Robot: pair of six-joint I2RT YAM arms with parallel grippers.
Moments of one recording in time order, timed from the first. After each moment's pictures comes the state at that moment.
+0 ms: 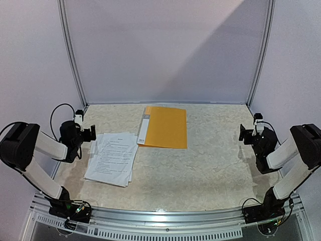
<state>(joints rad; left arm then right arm) -0.05 1.55 0.40 0.88 -0.19 0.08 0.09 1.57 0.24 1.25 0.19 -0.05</state>
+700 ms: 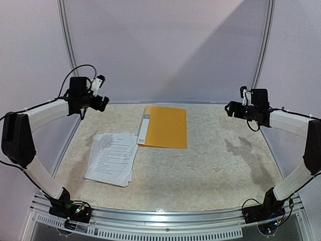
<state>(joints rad) -0.16 1.59 1.17 -0.03 -0.04 0.34 0.15 1.49 0.98 0.00 -0.11 0.27</state>
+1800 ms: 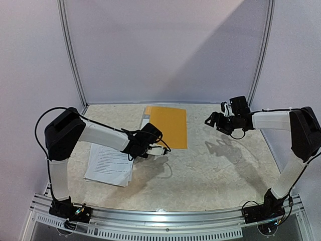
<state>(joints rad) -0.89 2.02 1.18 -0.12 -0.63 1.18 0.31 1.70 1.03 -0.06 -0.29 0.60</state>
